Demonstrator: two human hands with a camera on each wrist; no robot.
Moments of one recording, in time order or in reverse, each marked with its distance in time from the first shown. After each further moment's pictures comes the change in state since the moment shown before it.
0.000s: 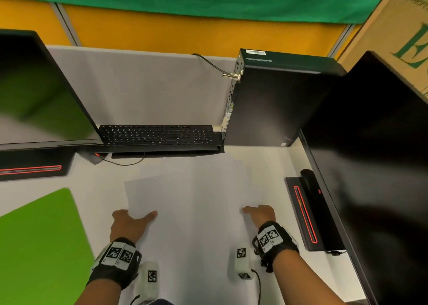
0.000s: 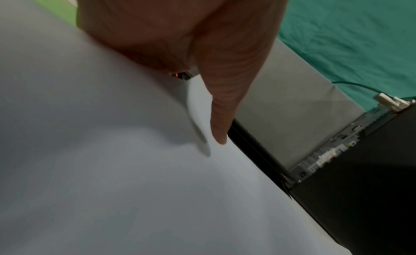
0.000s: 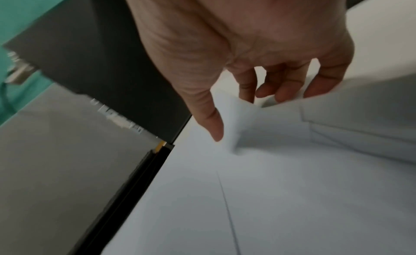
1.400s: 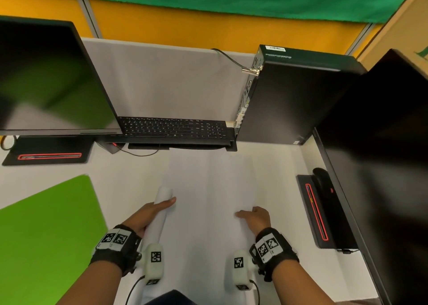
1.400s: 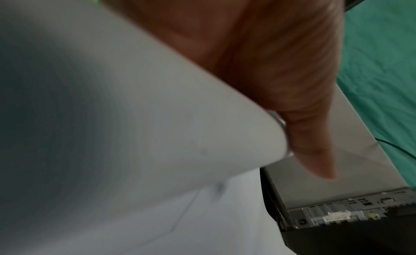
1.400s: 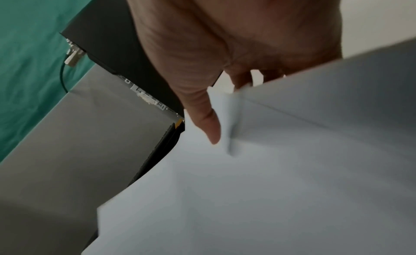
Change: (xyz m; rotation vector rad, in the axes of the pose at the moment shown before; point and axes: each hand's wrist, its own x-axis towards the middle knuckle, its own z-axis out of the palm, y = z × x) left_hand -0.003 0.000 -0.017 -0.280 -0.642 0.020; right_hand -0.034 0.017 0.035 0.138 -0.126 -0.134
